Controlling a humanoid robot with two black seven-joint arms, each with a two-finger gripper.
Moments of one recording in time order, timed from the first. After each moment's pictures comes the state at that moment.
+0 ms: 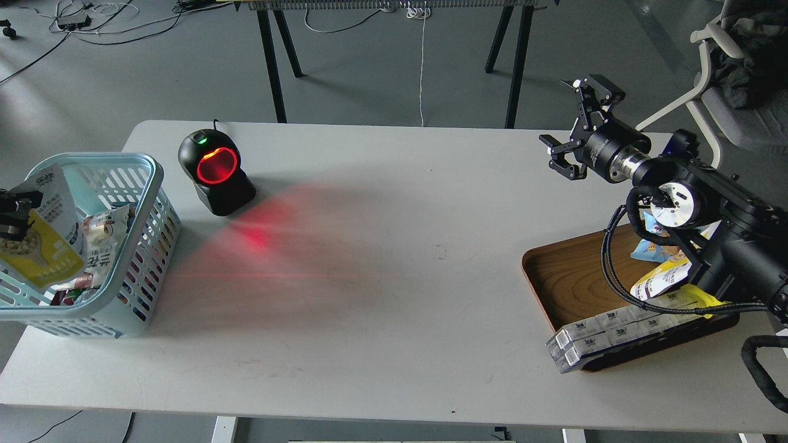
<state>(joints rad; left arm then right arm) -0.79 1.44 -0.31 -1.47 1.73 -0.28 -0.20 0.89 -0.33 0.55 0.58 -0.13 0.32 0.08</state>
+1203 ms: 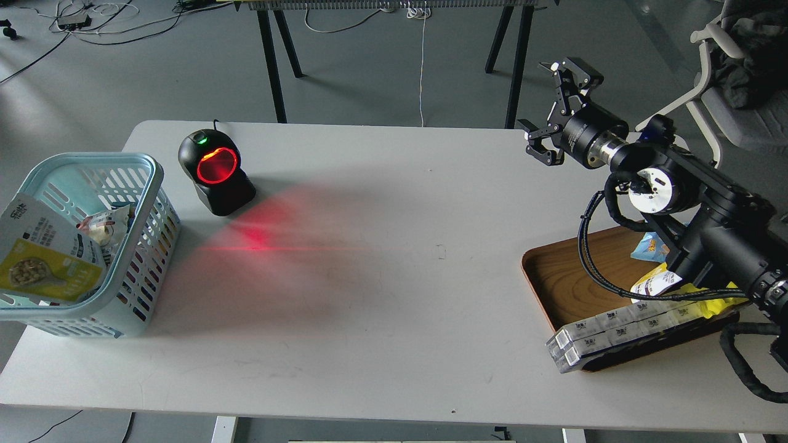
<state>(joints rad) -0.81 1.40 -0.58 -1.37 0.75 -0.06 -0.20 0.94 -0.27 0.57 0.59 -0.13 0.31 0.07</state>
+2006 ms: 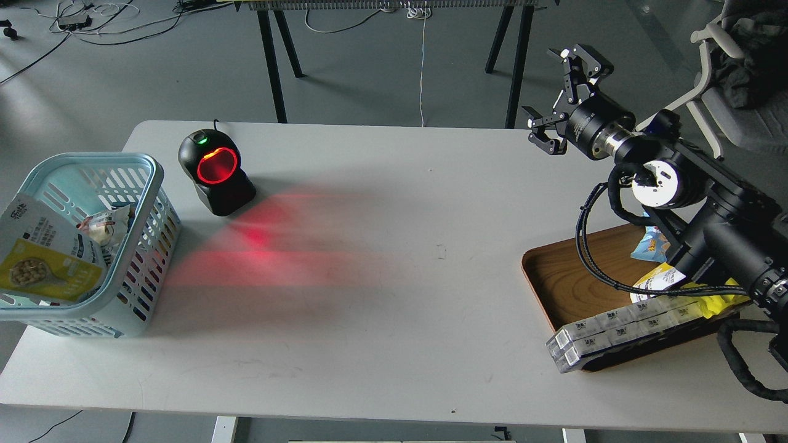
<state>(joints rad) -0.82 1.19 -0.70 -1.17 0.17 -0.08 -0.20 0.93 -0.27 0.64 0.60 -0.12 0.31 0.07</state>
